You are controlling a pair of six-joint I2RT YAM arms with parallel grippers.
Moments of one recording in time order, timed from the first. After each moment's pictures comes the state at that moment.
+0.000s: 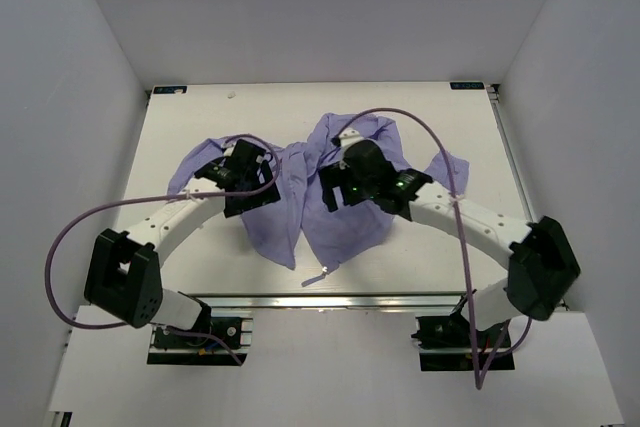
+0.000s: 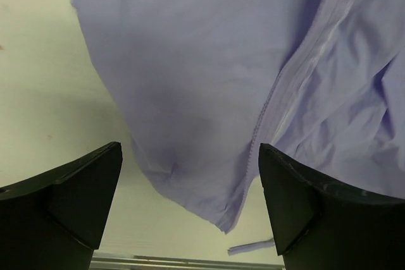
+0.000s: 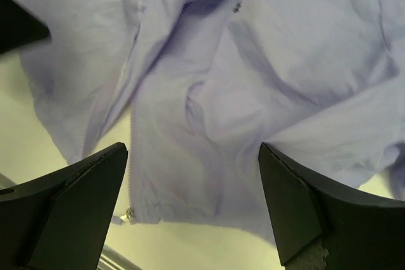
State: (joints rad) left arm -0.45 1.42 1.04 -0.69 -0.24 -0.70; right arm 0.81 1.44 1.08 -0.35 0.09 0.25
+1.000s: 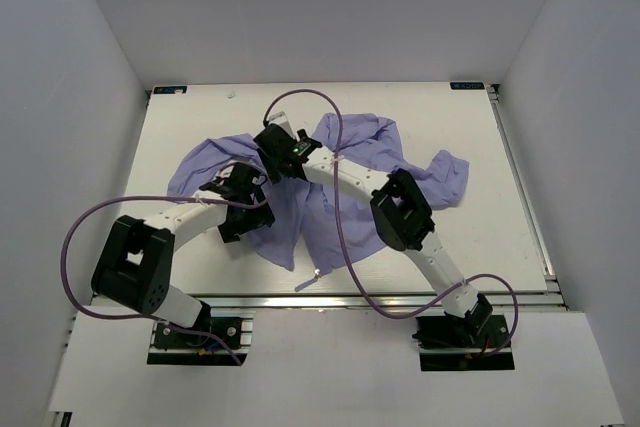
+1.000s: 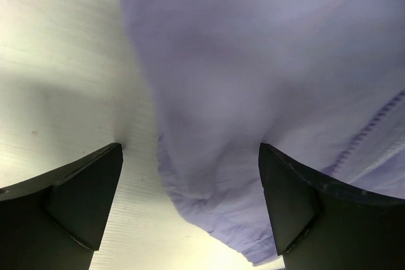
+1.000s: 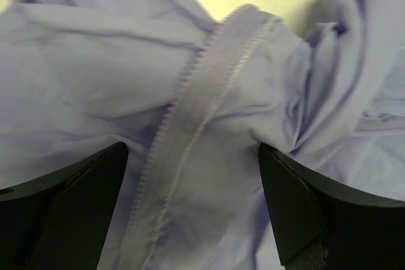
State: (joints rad) left arm -0.39 1.49 0.79 -0.53 -0.15 -0.78; right arm 0.92 2.40 2.14 -0.65 0.45 0.29
